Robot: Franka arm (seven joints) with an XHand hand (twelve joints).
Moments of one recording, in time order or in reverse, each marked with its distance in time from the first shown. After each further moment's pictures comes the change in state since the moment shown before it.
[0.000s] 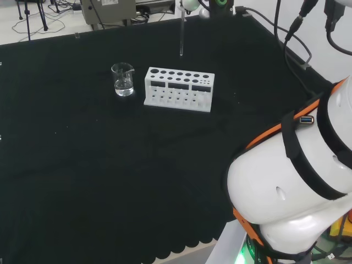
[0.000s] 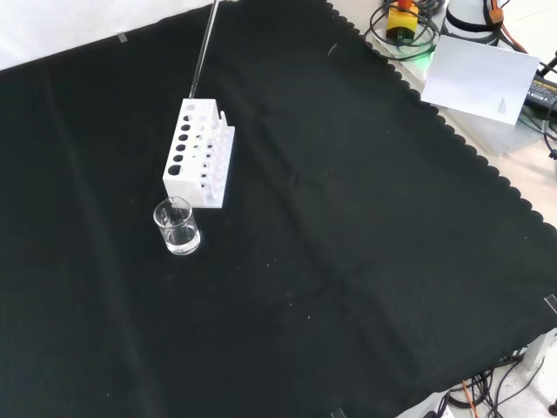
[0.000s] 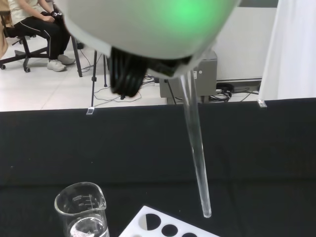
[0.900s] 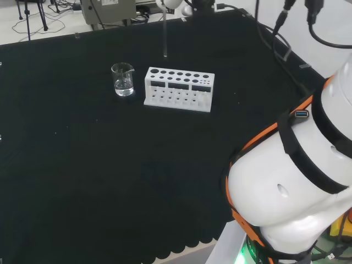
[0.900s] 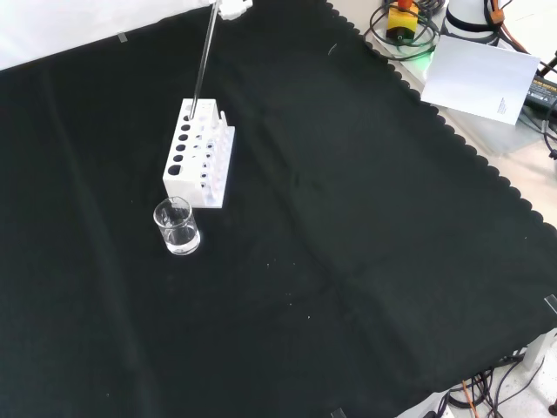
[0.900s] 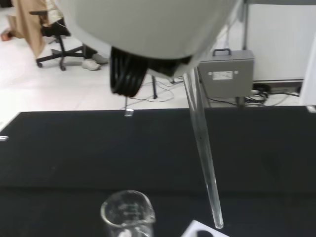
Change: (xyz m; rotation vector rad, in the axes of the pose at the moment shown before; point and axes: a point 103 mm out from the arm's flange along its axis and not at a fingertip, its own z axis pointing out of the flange) arm 0.043 0.032 0.008 0.001 0.050 -0.097
